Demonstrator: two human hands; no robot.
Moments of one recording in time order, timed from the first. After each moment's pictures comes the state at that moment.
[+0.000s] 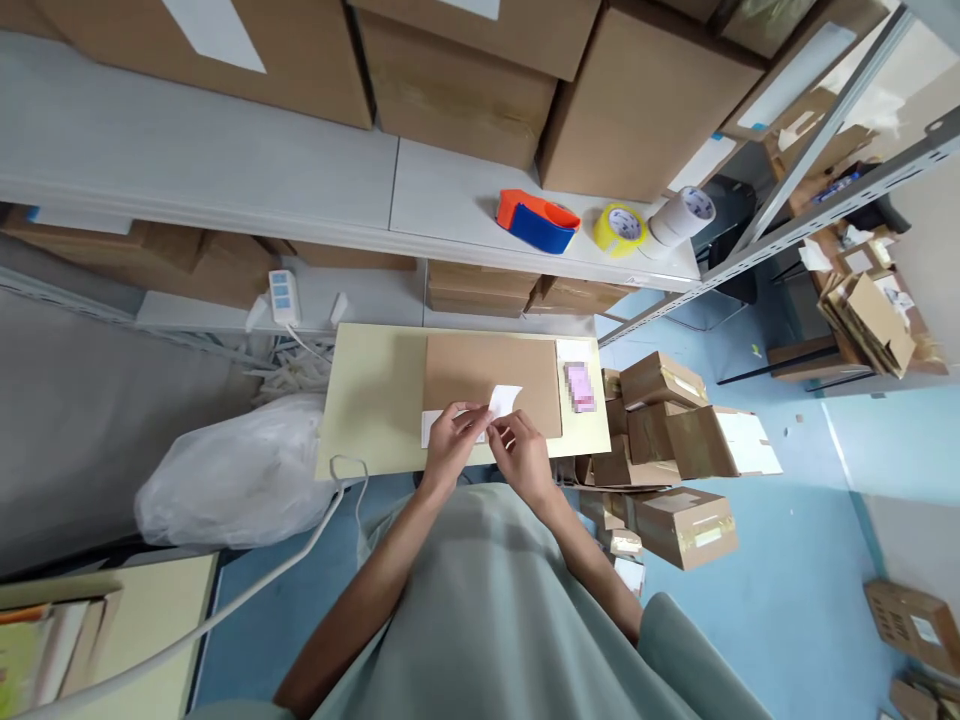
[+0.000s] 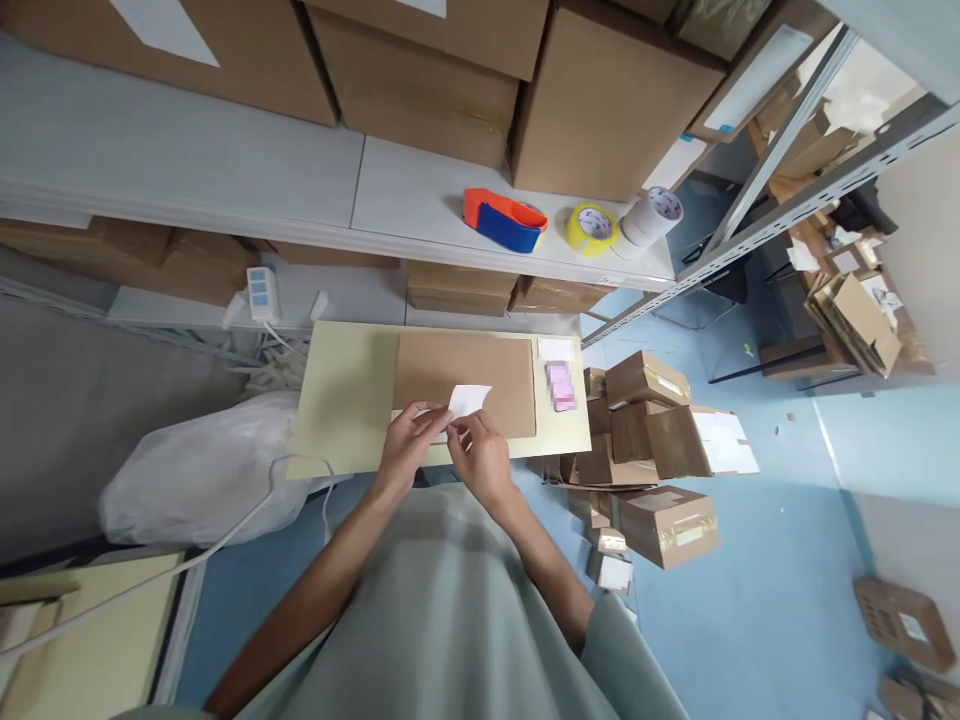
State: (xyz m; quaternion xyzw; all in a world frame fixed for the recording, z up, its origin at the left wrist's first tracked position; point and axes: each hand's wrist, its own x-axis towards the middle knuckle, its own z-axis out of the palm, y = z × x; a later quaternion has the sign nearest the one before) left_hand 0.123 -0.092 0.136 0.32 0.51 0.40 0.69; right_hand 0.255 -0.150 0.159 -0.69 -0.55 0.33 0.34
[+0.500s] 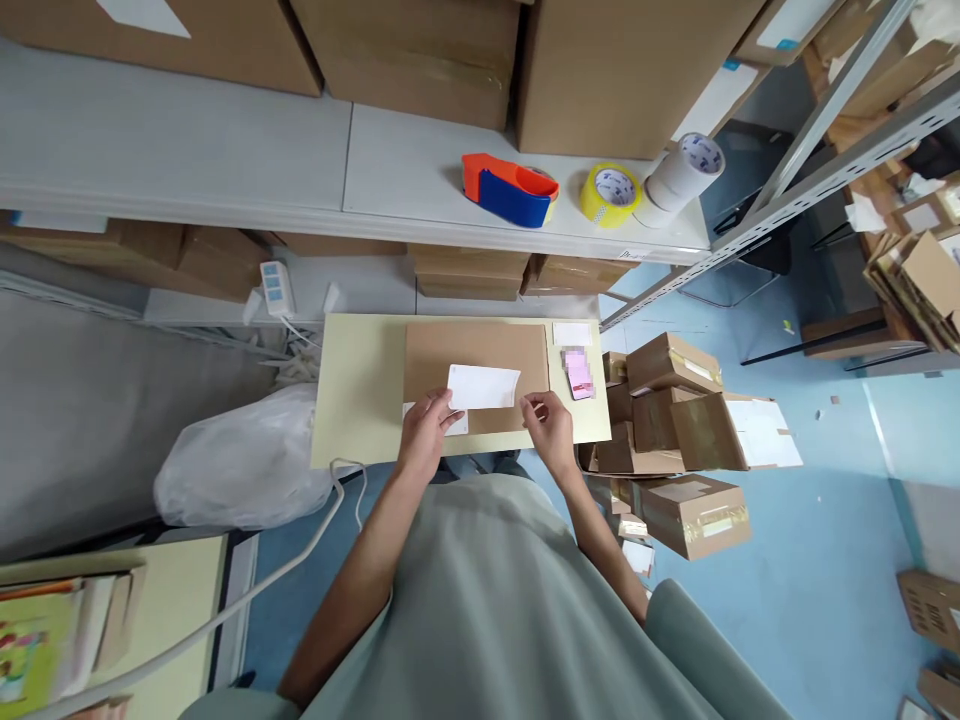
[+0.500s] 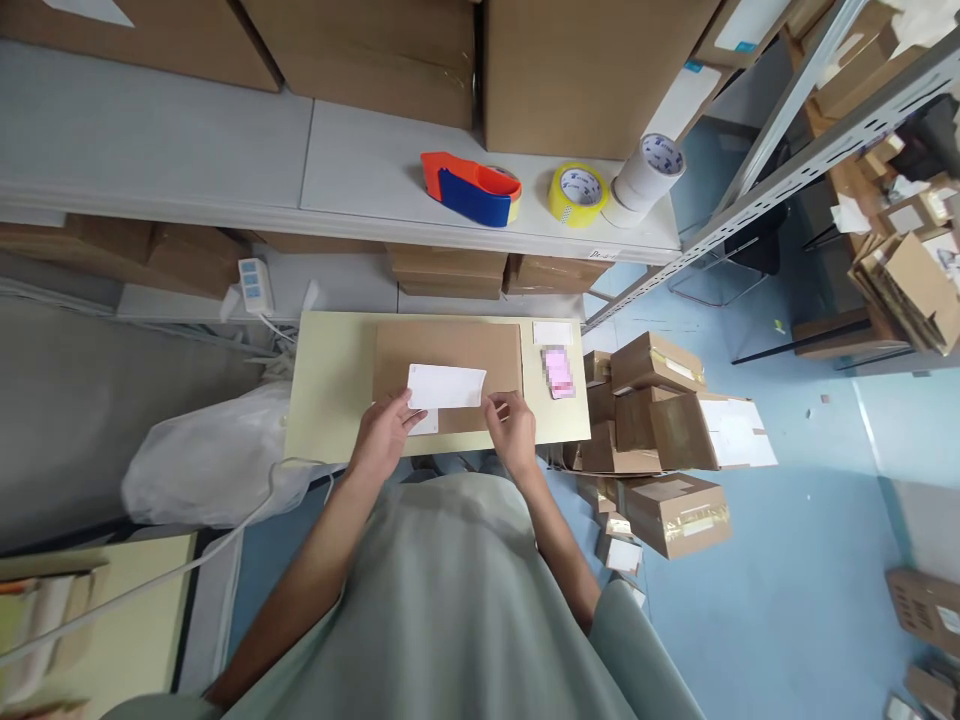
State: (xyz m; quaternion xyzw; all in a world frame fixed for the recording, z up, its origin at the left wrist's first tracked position) left_hand 0.140 -0.081 0.115 0.21 0.55 0.43 0.68; right_hand 0.343 -0.150 0.135 -0.74 -0.43 0.34 0.40
